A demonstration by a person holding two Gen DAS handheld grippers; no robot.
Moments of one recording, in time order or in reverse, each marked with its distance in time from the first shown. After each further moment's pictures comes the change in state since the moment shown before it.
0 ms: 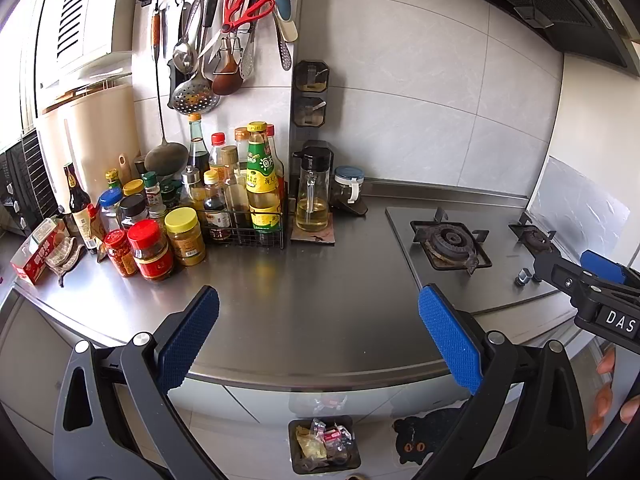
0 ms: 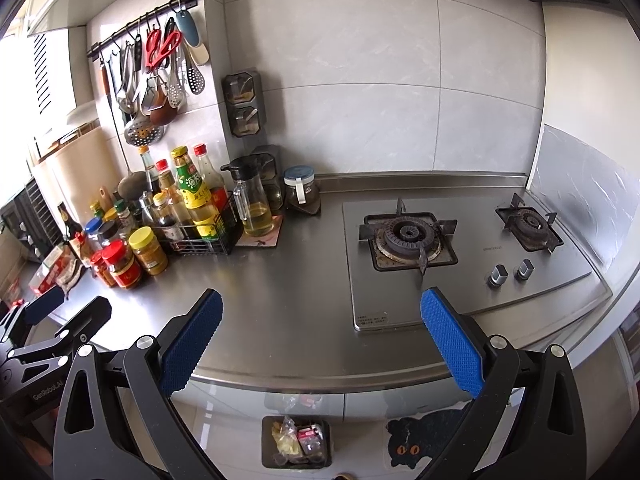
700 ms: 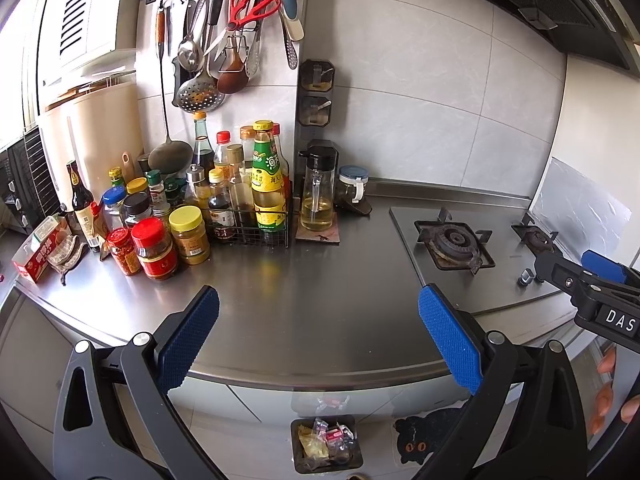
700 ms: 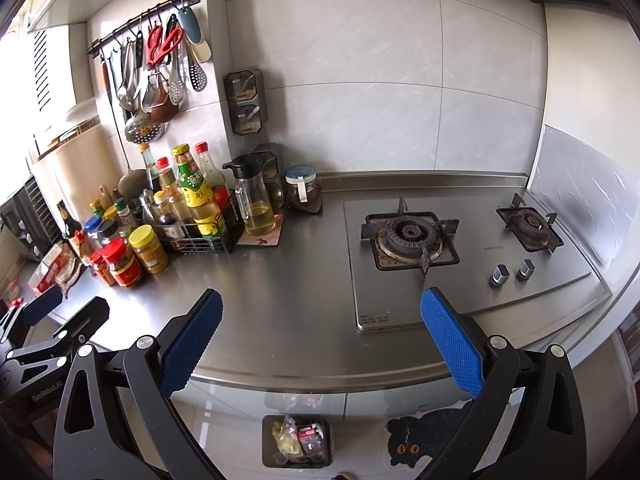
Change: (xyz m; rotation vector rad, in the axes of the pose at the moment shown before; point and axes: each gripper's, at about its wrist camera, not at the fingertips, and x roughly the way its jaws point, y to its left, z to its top) left arm -0.001 0.008 0.000 -0.008 0.004 0.008; right arm 0.000 0.005 0.000 -0.001 0.005 -0.003
